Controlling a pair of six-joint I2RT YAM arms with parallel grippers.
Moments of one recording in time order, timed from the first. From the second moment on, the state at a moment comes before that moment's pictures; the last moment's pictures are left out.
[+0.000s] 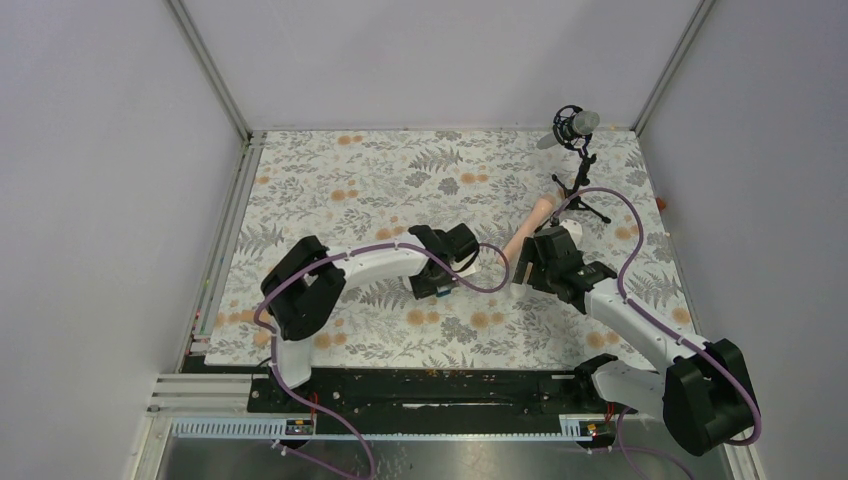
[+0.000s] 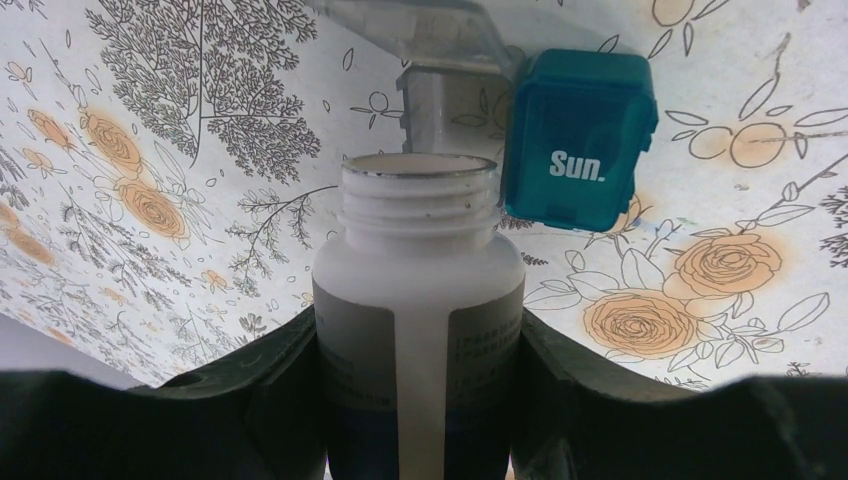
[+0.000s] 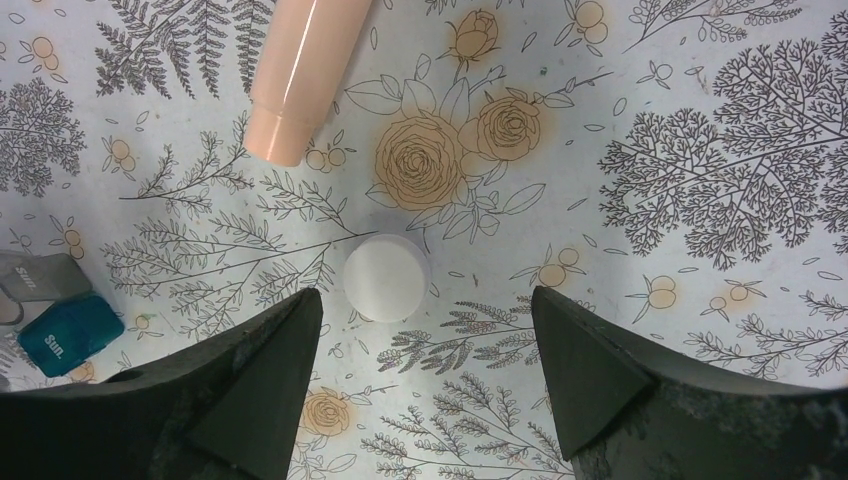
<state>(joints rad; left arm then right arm) -0.95 1.89 1.33 -0.82 -0.28 0.32 0.42 1.12 0.60 -0.43 0.25 0.61</state>
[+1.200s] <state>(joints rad) -0.98 1.94 1.38 -0.87 -0.35 0.32 0.42 1.12 0.59 -0.41 0.24 0.61</state>
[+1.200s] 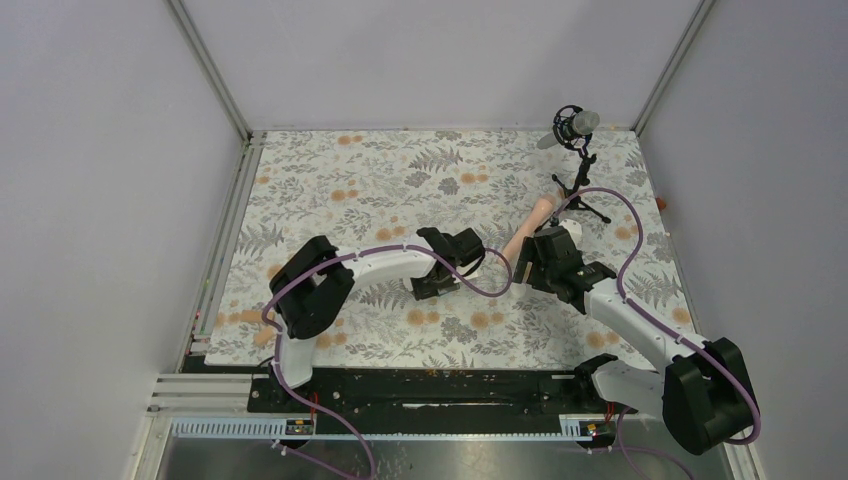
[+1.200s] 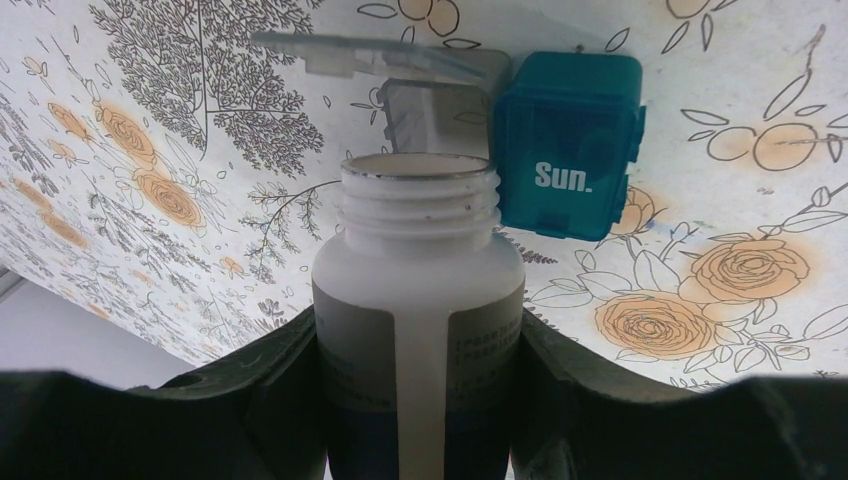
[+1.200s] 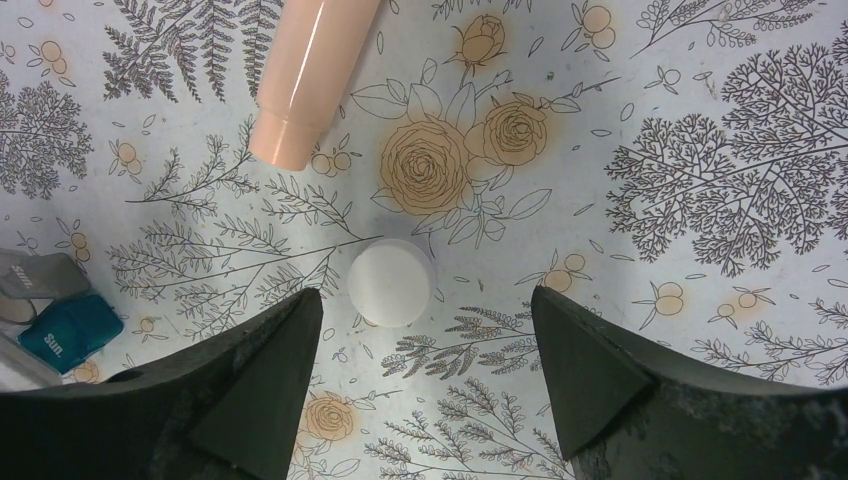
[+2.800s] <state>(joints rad) -0.98 1.99 1.45 -1.00 -0.42 0.34 0.42 1.13 0.58 -0.40 0.22 0.61</state>
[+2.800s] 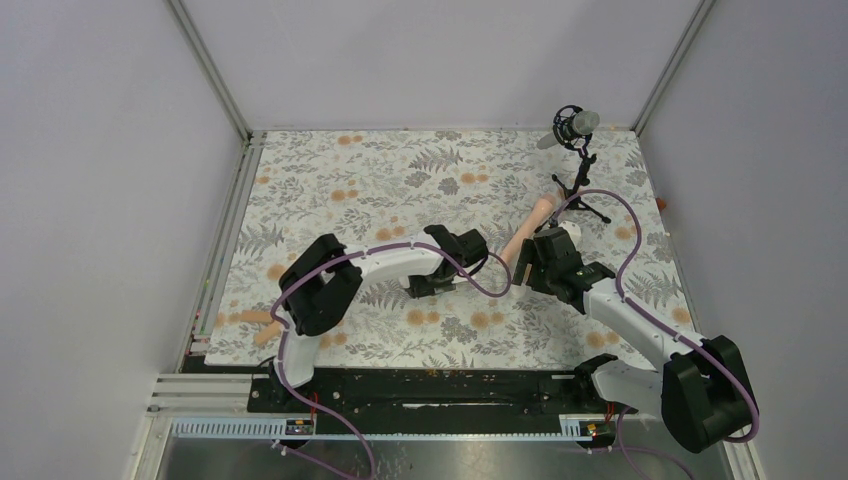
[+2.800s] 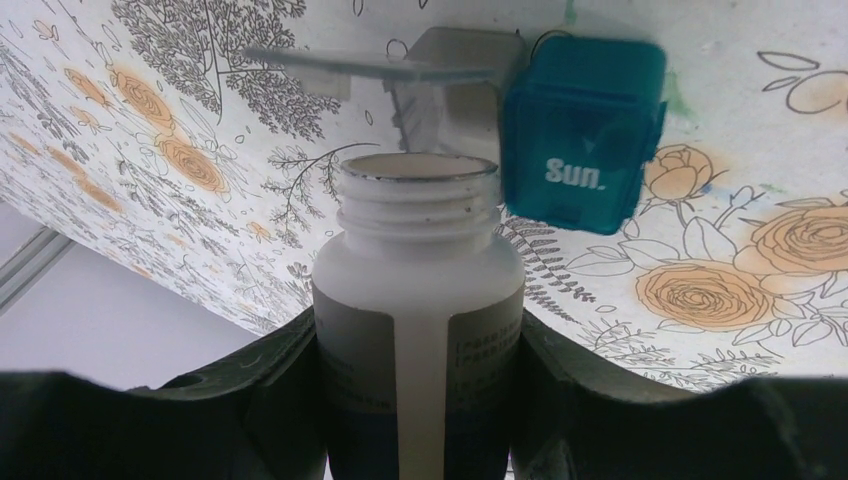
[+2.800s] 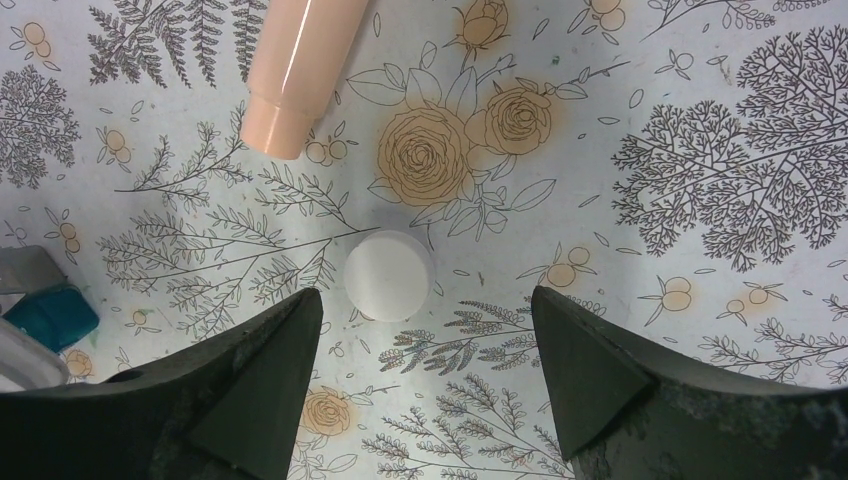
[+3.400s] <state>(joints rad) -0.98 2.01 1.45 -1.00 -0.46 0.34 0.42 1.13 0.58 -0.40 0.22 0.61</state>
